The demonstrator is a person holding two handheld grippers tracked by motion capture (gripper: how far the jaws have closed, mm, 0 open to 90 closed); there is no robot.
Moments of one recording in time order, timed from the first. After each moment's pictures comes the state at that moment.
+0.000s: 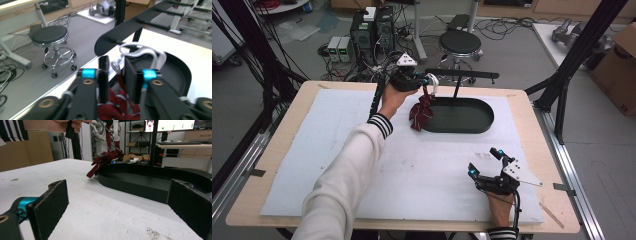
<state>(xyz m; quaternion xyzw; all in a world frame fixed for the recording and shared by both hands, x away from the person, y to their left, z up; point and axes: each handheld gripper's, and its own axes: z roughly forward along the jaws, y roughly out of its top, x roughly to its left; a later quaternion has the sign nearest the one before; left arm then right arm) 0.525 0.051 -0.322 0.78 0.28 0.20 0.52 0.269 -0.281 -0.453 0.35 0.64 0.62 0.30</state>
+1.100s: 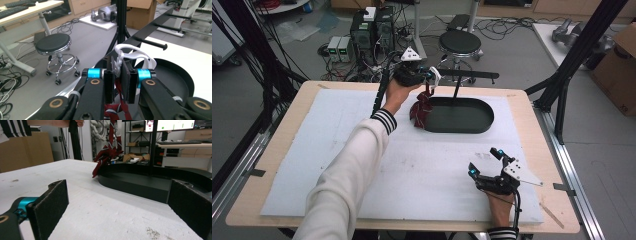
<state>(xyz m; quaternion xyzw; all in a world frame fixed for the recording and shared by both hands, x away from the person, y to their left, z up) 0.529 0.038 -0.305 0.78 0.26 0.23 0.53 0.269 -0.282 -0.453 0.35 0.64 0.62 0.30</state>
